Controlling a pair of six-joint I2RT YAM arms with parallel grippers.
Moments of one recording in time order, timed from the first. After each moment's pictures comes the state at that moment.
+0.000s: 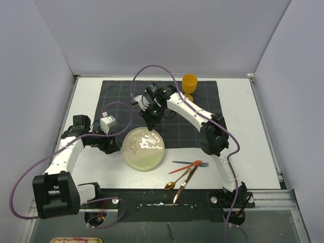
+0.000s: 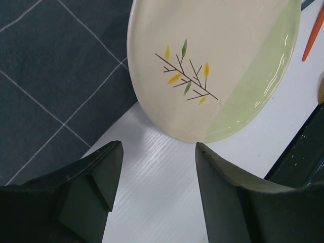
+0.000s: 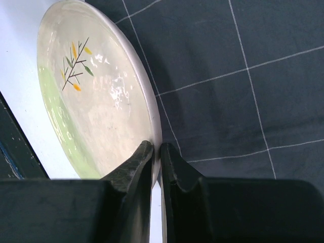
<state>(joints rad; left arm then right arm) 0.11 1.19 0.73 -0.71 0.77 0.60 0.73 2.28 2.16 -1.11 -0.45 -0.33</state>
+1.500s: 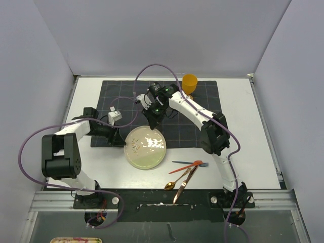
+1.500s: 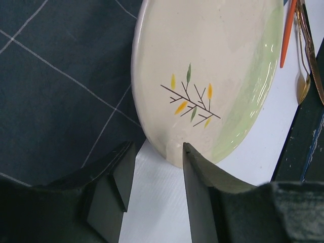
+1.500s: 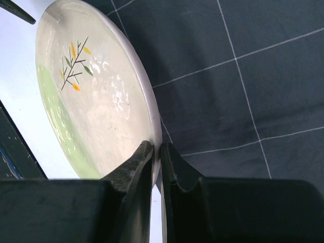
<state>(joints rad) 0.06 1.61 0.89 -0.66 0.95 0.73 0.70 2.28 2.15 -1.12 -0.45 -0.33</state>
